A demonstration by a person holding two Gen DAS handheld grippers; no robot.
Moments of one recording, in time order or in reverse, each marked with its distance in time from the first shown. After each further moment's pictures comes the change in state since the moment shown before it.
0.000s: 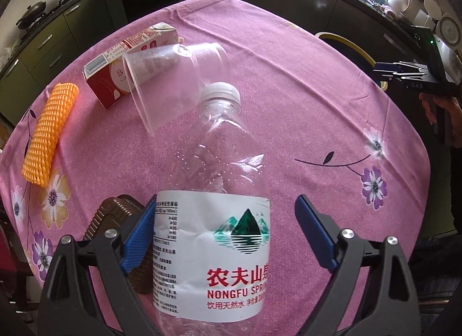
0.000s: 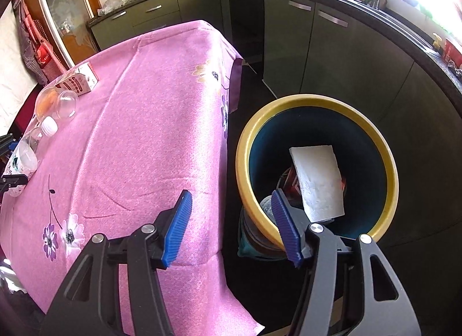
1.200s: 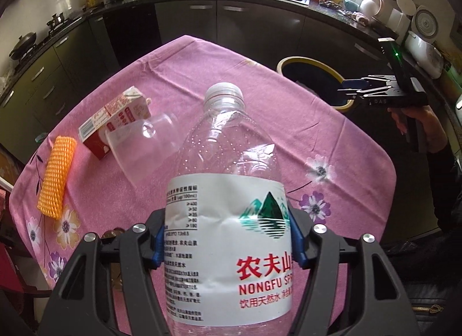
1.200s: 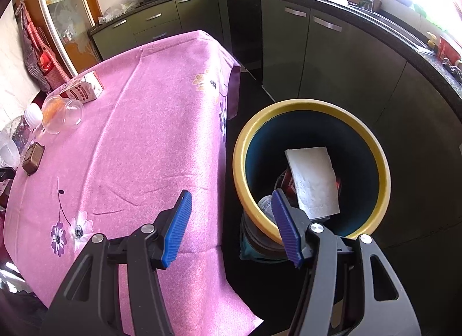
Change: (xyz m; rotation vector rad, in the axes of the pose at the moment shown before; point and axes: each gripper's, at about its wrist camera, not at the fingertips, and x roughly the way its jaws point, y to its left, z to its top) left arm -0.065 -0.054 0.031 0.098 -0.121 -0.039; right arm -0.030 -0.008 -0.008 0.025 -0.050 -0.006
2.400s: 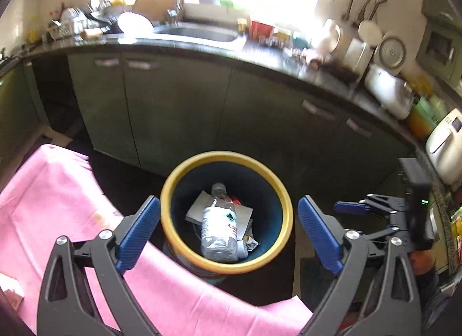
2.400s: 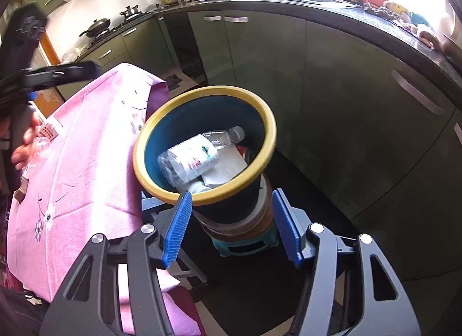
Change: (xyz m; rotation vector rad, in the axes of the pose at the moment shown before) left arm 0.110 -0.141 0.201 0.040 -0.243 -0.269; right arm -0.057 -0.128 -0.068 0.232 -0.058 -0.072
